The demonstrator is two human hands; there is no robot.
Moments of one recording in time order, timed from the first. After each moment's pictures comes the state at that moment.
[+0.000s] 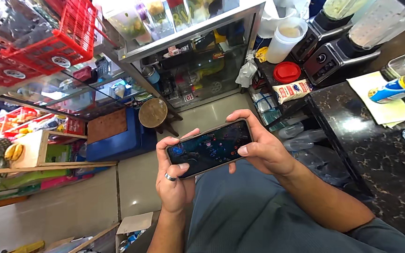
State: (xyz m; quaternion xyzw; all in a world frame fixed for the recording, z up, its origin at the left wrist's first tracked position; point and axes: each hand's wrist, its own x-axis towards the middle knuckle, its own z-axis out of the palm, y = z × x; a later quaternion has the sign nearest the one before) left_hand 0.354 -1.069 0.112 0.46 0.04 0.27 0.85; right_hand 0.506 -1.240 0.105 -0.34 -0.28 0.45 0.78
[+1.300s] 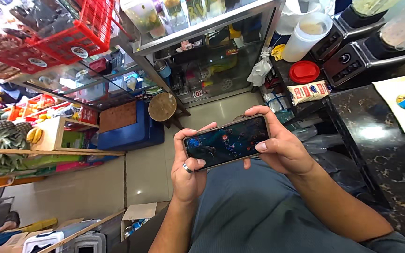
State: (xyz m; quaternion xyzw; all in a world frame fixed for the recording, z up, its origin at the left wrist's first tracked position) left_hand 0.354 -1.067 0.108 0.45 0.03 0.24 0.86; right_hand 0.509 -1.240 0.101 -0.32 -0.27 0.46 0.78
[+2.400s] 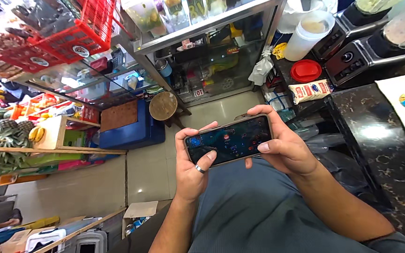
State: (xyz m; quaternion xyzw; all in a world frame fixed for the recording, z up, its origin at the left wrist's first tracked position) left_hand 0.356 -1.074 0.108 0.50 0.04 0.27 0.82; right_hand 0.510 -1.243 0.100 -0.32 -0.28 0.45 0.78
